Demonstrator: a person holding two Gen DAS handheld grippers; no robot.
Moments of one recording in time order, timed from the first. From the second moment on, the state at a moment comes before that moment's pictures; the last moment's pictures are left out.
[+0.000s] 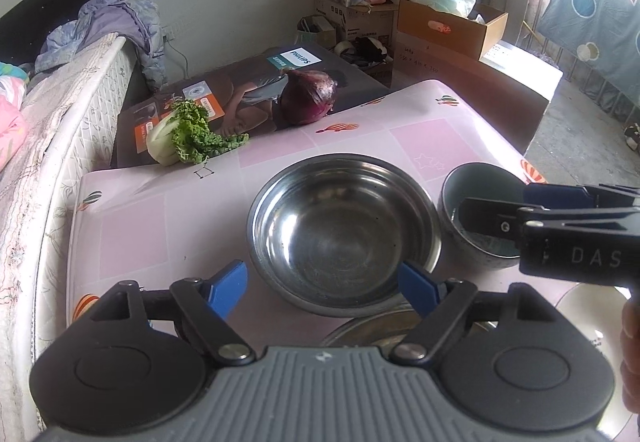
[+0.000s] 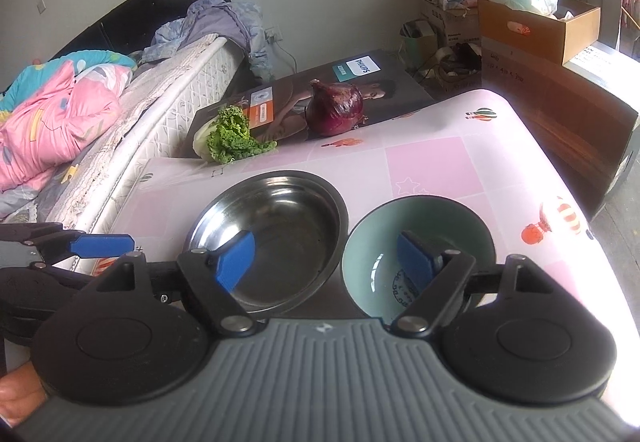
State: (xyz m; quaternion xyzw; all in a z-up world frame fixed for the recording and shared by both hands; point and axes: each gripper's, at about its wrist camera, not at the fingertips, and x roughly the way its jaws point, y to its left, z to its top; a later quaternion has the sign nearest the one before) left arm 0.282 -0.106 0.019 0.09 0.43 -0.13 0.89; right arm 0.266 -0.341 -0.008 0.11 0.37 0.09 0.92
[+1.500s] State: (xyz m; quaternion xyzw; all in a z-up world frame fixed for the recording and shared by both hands) left arm 0.316 -0.206 -0.018 0.05 0.51 -0.22 0.83; right arm 0.299 -0.467 -0.080 0.22 0.44 0.09 0.87
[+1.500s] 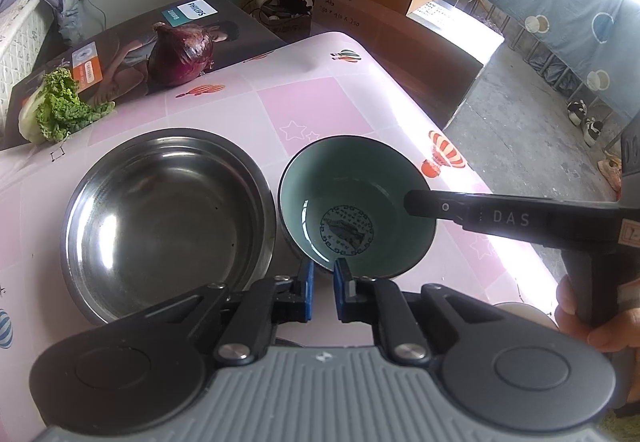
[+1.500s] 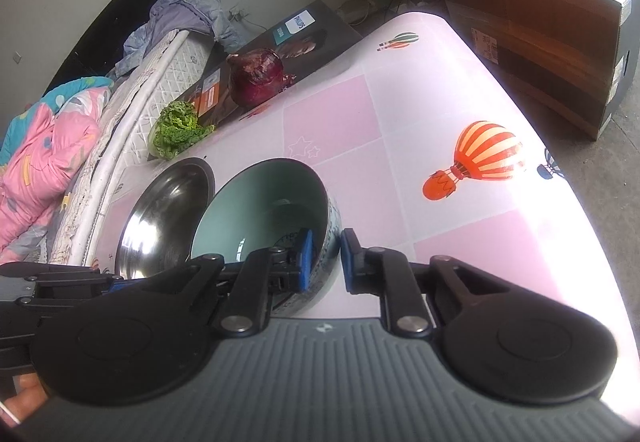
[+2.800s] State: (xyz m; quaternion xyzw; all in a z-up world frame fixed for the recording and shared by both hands) left arm 0.337 -0.234 -0.042 0.04 0.56 -0.20 0.81; right arm 0.281 -0.490 -0.081 0.22 0.47 0.09 0.85
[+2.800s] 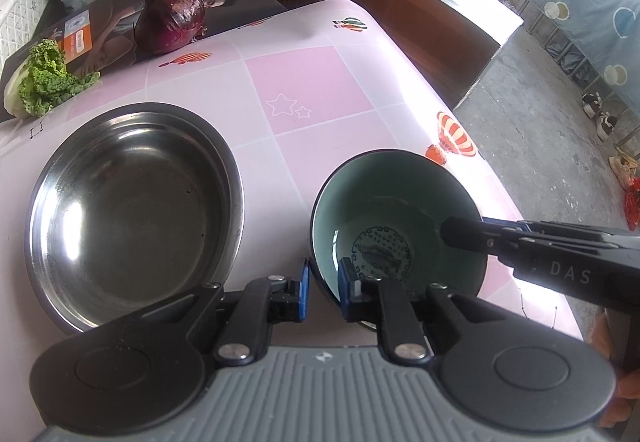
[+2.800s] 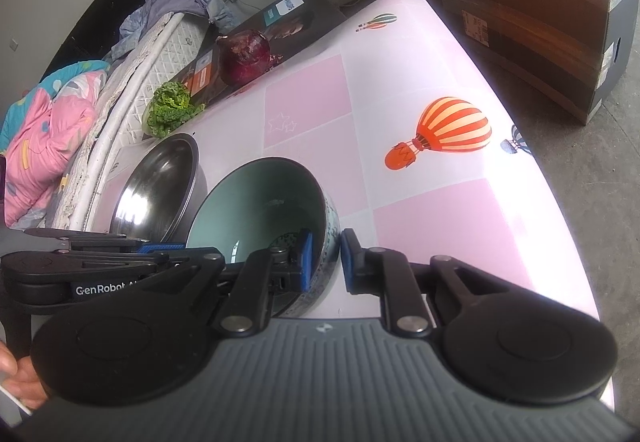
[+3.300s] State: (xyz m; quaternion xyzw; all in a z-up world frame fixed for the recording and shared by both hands) left arm 0.347 -0.242 -0.064 0.04 0.58 -0.19 0.79; right arm 0.291 -0.488 -0.104 0.26 0.49 0.09 0.83
